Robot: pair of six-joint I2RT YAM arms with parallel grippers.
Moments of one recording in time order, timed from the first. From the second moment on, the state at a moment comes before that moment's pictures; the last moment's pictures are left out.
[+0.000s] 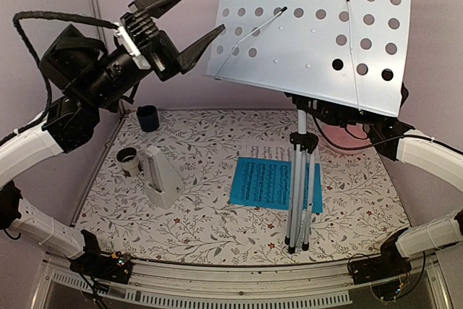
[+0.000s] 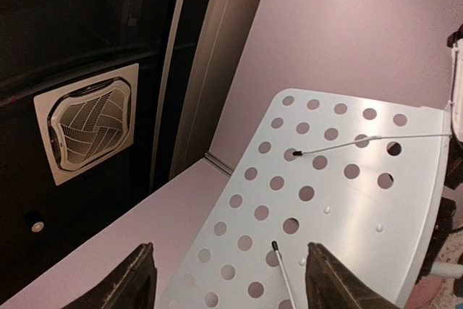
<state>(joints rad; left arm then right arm) -1.06 1.30 1.46 0.35 0.21 1.02 0.46 1.24 0.95 0.59 -1.07 0.64</state>
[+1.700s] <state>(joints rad) -1.00 1.67 0.98 0.70 0.46 -0.04 0.56 1.42 1.20 0.93 -1.16 0.68</state>
